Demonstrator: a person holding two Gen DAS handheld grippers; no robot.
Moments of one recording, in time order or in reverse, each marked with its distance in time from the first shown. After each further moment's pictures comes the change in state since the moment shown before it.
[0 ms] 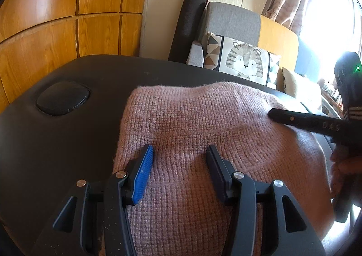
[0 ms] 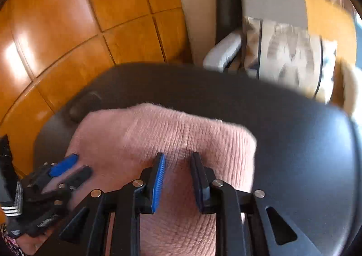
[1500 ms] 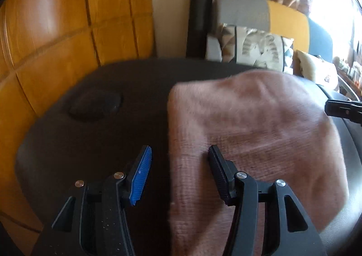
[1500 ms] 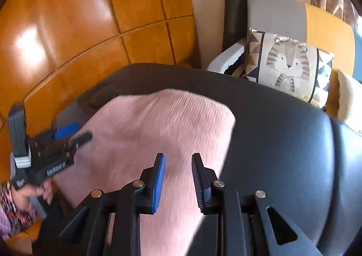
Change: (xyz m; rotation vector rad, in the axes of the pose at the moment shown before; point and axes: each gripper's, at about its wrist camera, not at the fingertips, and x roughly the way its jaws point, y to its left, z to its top) left arm -0.015 0.023 0.016 0.081 0.060 0.157; right arm -0.070 0.010 -0.033 -0.088 0.005 0.014
